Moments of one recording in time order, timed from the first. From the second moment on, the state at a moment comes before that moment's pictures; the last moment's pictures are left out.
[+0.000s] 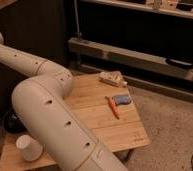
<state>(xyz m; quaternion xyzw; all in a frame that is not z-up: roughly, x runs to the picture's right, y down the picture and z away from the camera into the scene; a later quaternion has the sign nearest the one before) -0.578 -0.063 0.712 -0.40 -0.20 0.34 0.83</state>
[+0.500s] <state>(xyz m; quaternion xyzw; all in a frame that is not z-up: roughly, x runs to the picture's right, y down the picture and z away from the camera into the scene) -0.519 -0.059 0.721 -0.41 -0.22 0.34 0.82</state>
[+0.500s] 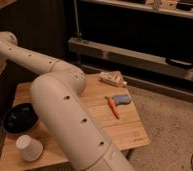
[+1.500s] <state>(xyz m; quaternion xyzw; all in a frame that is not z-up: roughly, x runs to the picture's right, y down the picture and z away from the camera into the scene) -0.534 -0.037 0.710 -0.49 -0.35 0.18 0.78</state>
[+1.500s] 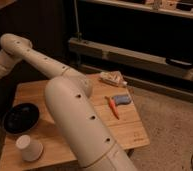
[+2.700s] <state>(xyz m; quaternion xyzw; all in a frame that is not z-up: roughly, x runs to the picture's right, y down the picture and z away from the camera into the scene) -0.511 -0.007 0.738 -0.47 -0.42 0.21 0.74</state>
